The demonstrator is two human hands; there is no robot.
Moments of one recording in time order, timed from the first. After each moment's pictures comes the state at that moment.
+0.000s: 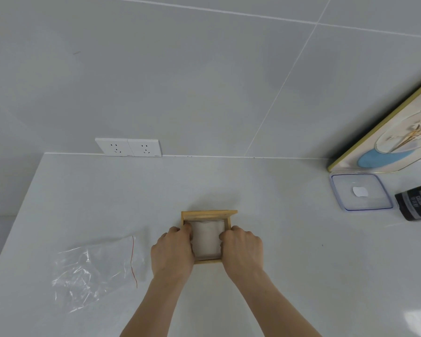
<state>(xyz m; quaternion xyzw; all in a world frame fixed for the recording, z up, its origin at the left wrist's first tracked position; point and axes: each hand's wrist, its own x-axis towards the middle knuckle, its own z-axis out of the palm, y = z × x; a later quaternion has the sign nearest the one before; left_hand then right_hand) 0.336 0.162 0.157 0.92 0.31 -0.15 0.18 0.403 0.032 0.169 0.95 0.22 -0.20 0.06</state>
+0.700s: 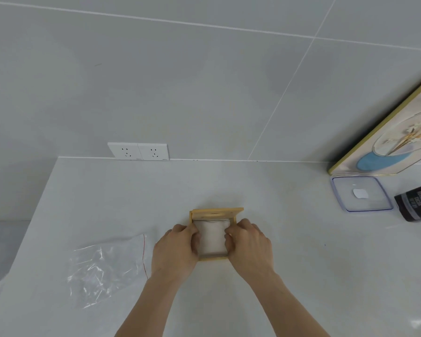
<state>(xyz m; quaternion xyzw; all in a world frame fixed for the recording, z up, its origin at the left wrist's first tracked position) 0.316 0.180 0.164 0.94 0.25 -0.07 0.24 0.394 0.024 0.173 0.97 0.22 -0.09 -0.06</state>
